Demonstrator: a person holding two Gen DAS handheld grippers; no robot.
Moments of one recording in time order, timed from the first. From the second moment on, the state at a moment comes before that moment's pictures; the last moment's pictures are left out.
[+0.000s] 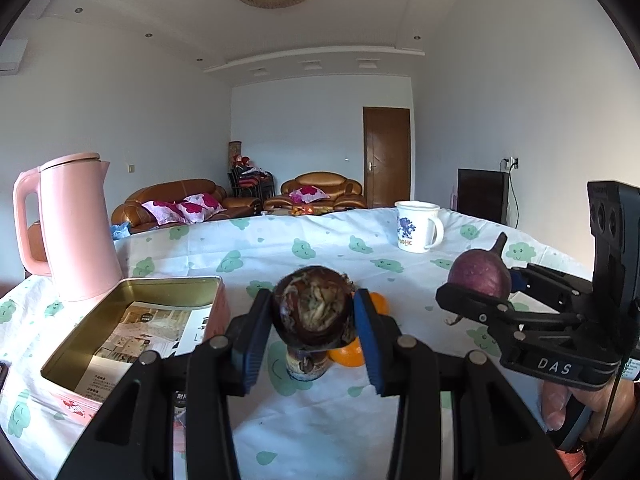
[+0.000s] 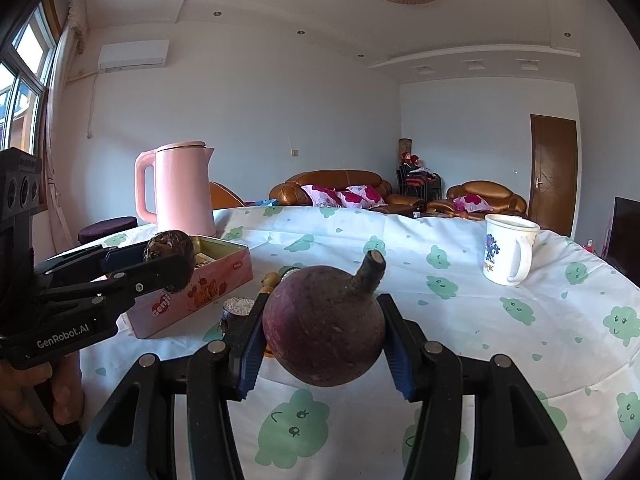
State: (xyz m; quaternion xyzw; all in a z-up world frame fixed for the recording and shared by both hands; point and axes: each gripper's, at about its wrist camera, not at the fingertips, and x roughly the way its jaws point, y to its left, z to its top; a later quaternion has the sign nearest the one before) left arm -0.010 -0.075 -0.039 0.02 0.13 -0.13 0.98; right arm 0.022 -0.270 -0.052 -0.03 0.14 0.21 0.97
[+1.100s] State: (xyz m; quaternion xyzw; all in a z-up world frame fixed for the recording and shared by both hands) left arm 0.004 -0.027 -0.015 0.01 0.14 -0.05 0.99; right arm 0.046 -0.222 0.006 -0.06 0.14 0.27 0.95
